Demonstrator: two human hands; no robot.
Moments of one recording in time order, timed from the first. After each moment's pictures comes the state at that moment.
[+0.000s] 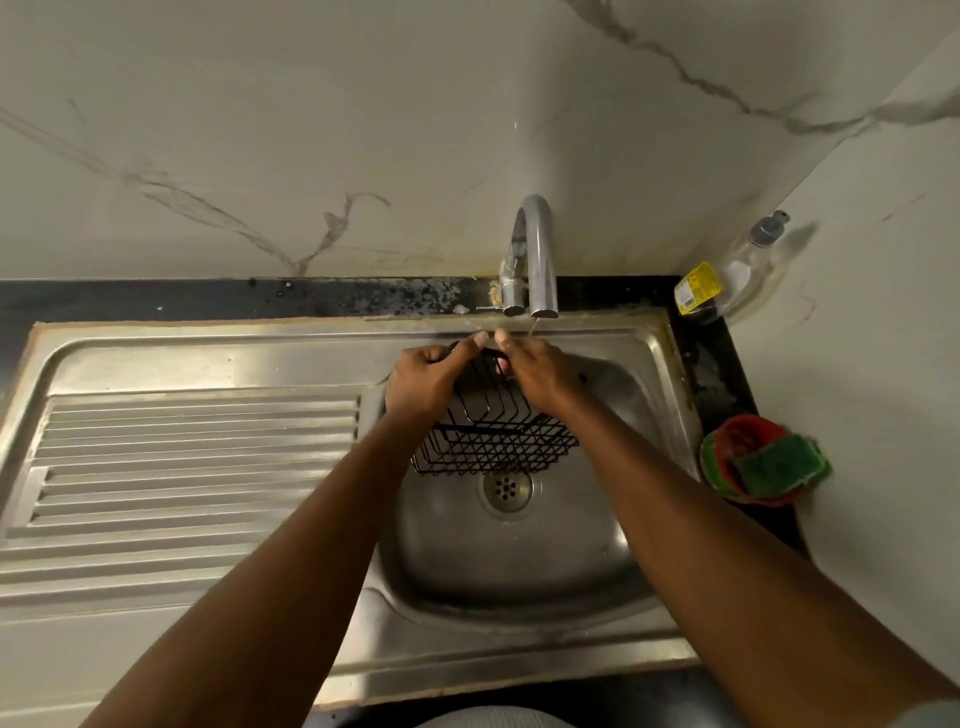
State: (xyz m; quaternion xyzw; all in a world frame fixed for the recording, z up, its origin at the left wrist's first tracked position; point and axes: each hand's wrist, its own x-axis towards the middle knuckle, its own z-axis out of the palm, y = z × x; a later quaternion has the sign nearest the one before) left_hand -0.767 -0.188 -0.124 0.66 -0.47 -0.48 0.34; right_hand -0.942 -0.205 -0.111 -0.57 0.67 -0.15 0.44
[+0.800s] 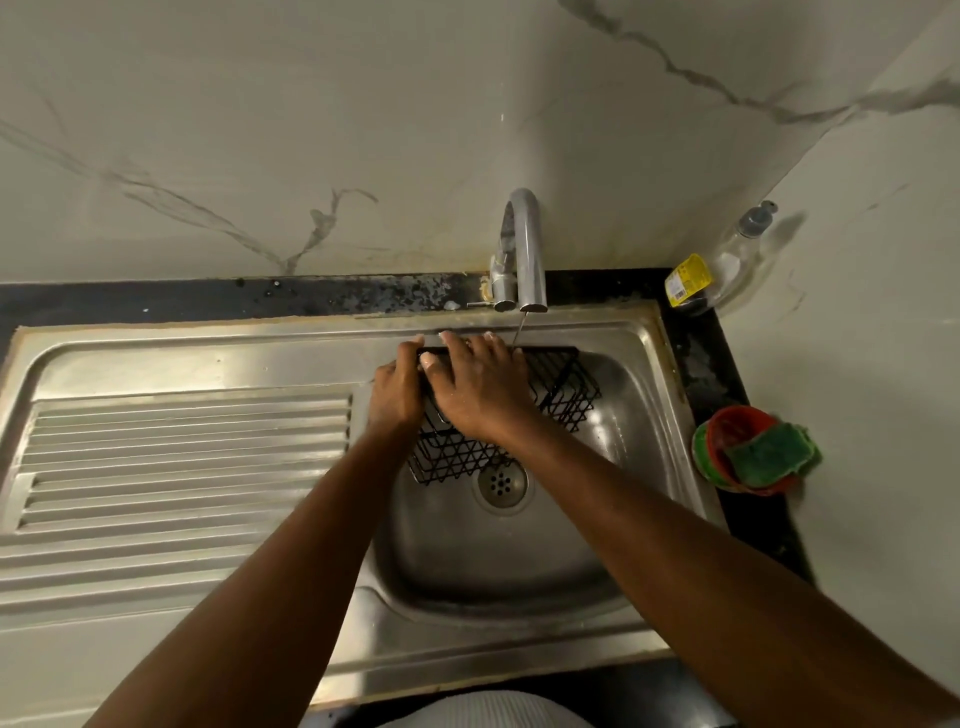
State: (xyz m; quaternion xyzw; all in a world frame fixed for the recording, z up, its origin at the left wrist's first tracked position) left_hand -0.754 -0.167 -0.118 0.67 -0.44 -0.48 0.35; right_hand -0.880 -0.176 -0.090 -0.72 0.65 -0.03 0.25
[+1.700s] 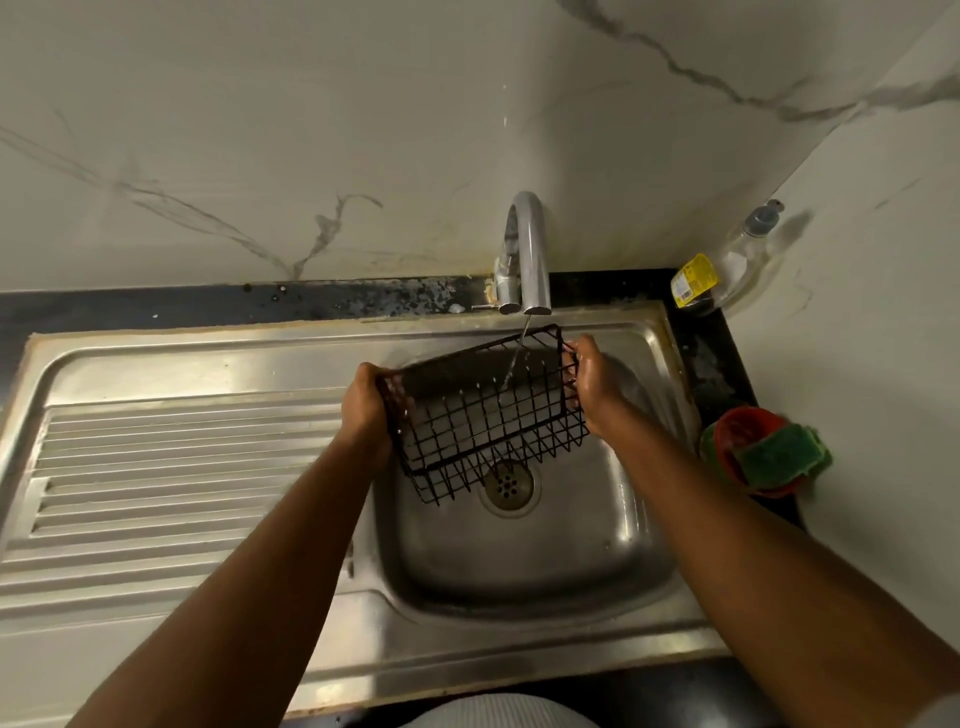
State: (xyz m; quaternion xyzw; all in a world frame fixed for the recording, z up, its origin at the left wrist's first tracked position) left_hand -0.718 -0.166 -0.134 0.63 -0.14 -0.64 0.42; right_hand -0.987 -0.188 -0.118 -0.33 0.72 -0.34 0.50
